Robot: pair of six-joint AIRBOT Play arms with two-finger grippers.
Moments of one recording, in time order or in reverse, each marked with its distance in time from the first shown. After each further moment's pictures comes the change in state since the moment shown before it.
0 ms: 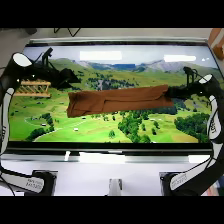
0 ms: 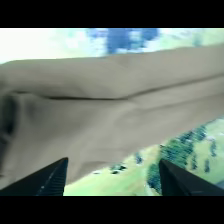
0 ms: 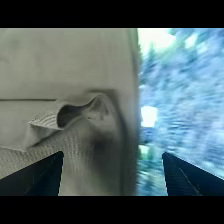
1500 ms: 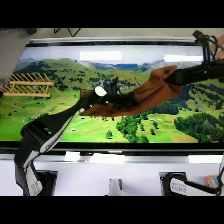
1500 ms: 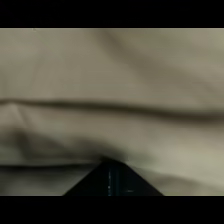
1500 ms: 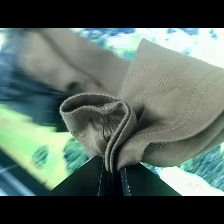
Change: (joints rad) left arm -0.608 -0.369 0.018 -0.504 0.534 -0.015; right arm 0.101 0.515 0.001 0.226 0.409 -0.039
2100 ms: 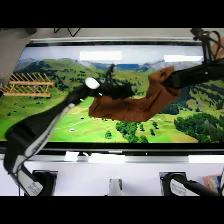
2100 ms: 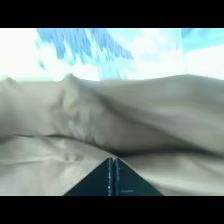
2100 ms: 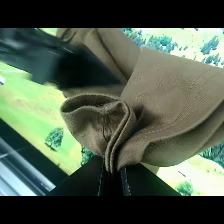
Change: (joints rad) left arm 0.098 0.190 0.000 0.139 -0.066 0.096; right arm 0.136 0.080 -0.008 -0.091 0.005 0.103
